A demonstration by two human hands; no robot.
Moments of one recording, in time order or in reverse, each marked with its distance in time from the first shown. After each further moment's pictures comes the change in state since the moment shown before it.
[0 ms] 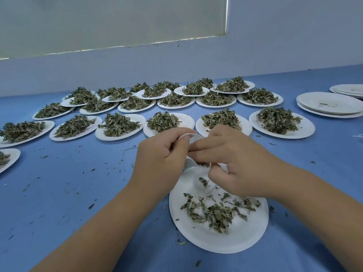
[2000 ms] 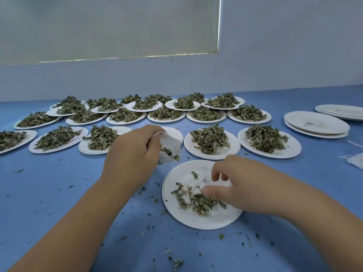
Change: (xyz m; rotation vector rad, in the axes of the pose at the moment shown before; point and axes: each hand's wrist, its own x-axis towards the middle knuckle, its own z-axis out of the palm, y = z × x) left_hand 0.044 -0.025 -0.008 0.464 0.071 0.087; right_hand -0.017 0.029 -0.017 -0.009 -0.430 0.677
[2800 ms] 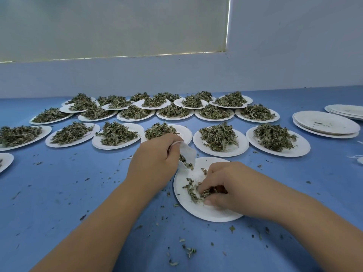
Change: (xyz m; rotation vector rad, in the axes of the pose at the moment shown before) left_hand -0.014 -0.003 0.015 -0.122 -0.082 -0.015; right_hand 0.004 -0.018 0.017 0.111 0.007 -0.299
